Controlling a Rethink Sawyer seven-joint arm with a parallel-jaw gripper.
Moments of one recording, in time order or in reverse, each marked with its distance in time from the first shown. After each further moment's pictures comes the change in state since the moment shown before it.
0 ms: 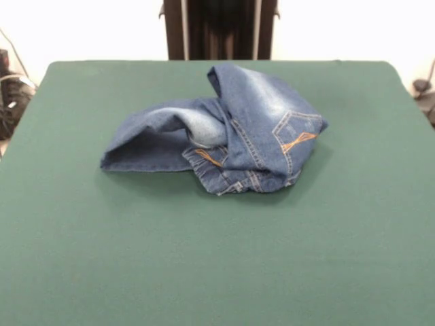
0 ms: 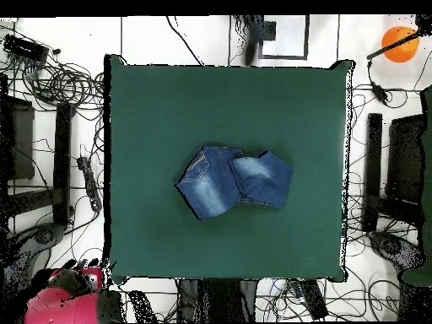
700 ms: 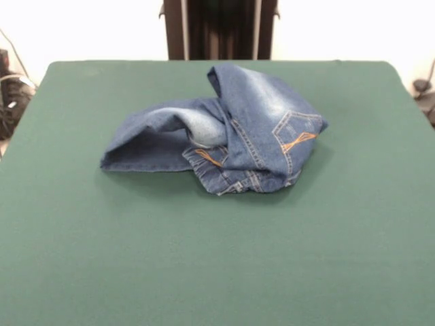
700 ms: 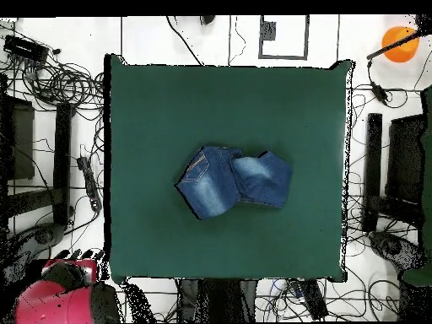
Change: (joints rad) arm -0.012 -0.004 -0.005 -0.049 0.001 0.013 0.044
